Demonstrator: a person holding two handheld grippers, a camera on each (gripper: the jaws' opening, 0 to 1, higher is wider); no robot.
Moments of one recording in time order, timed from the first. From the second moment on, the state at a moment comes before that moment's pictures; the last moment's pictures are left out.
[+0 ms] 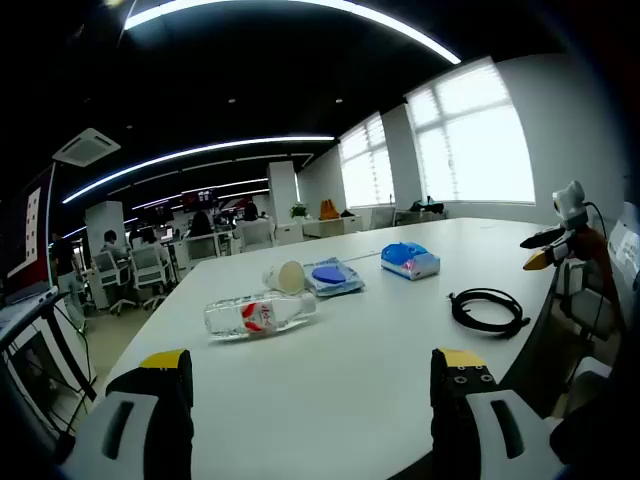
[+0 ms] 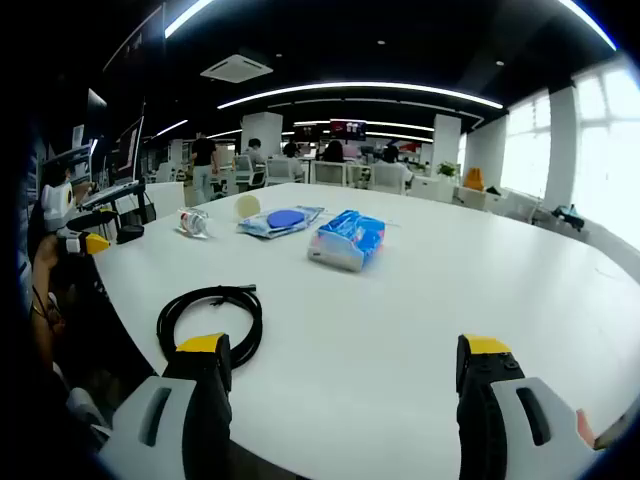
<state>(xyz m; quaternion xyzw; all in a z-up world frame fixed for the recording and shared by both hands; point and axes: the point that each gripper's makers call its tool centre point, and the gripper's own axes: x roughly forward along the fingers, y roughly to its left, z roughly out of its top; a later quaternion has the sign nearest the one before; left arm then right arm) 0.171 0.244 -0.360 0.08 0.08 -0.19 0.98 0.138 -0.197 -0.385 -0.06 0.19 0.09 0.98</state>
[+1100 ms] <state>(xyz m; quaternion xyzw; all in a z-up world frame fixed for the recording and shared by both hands) 0.168 0.250 -0.363 0.09 0.09 -0.18 0.98 0.137 -0.193 -0.387 -0.06 0.20 0.10 0.97</state>
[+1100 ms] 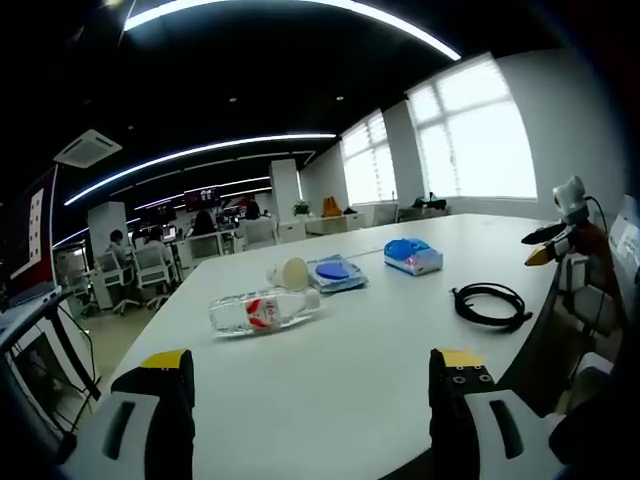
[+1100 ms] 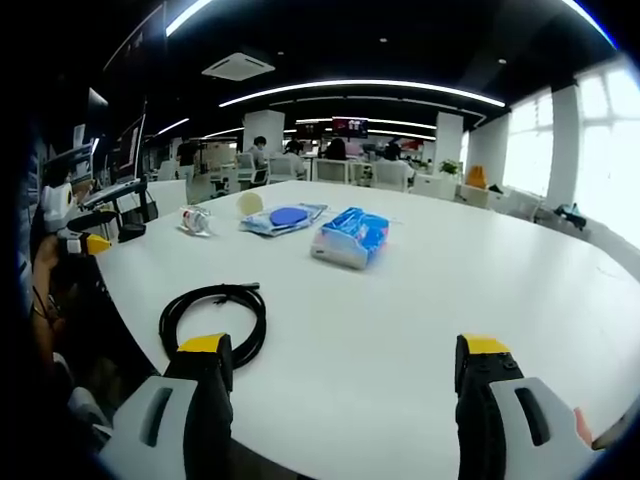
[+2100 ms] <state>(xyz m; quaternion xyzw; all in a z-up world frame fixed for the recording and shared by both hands) 0.167 0.255 -0.361 0.13 0.08 -0.16 0.98 0.135 -0.195 -0.387 -0.06 0.20 0.09 0.97</state>
